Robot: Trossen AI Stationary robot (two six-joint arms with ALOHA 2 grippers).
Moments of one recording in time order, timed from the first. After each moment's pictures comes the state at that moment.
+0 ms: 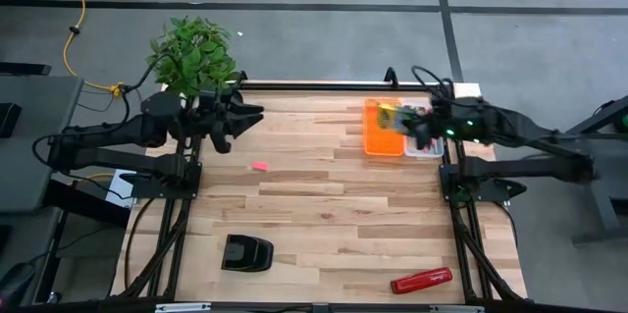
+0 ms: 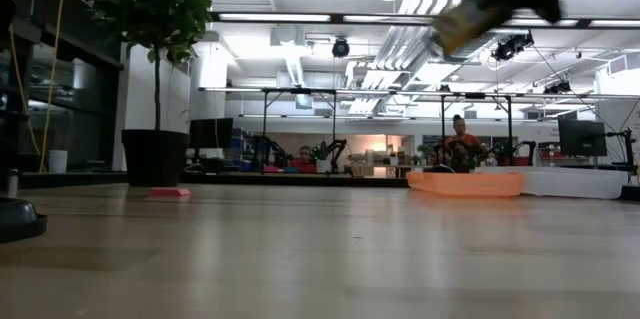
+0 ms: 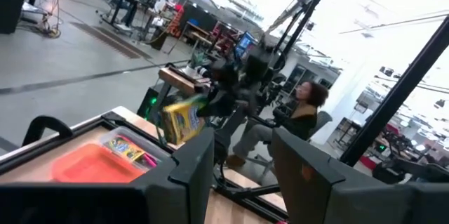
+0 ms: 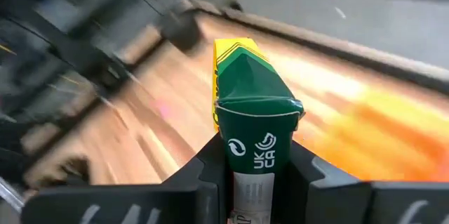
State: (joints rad) left arm 0.25 0.78 0.83 0.05 -0.03 -0.49; right arm -0.21 0.66 0.88 -0.73 0.22 0.61
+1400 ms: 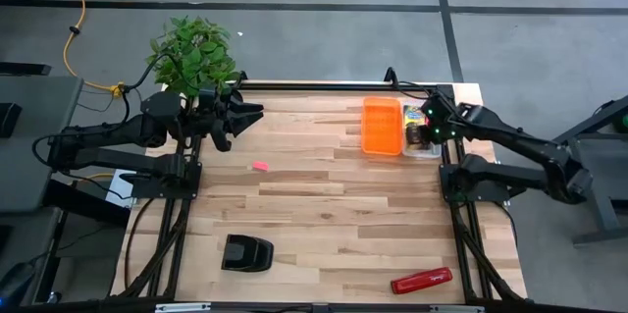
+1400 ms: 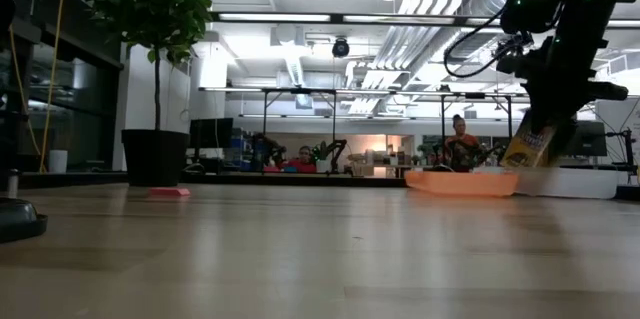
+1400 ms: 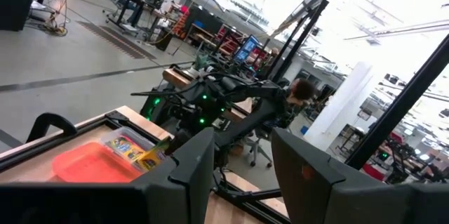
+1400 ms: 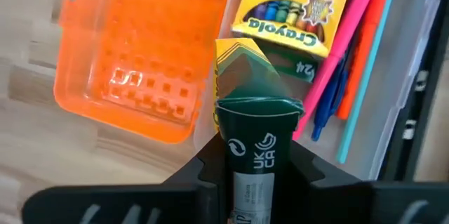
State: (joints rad) left arm 0.25 0.78 0.83 0.05 -0.06 -0.52; right arm -0.70 0.85 0.64 -0.97 0.02 0.70
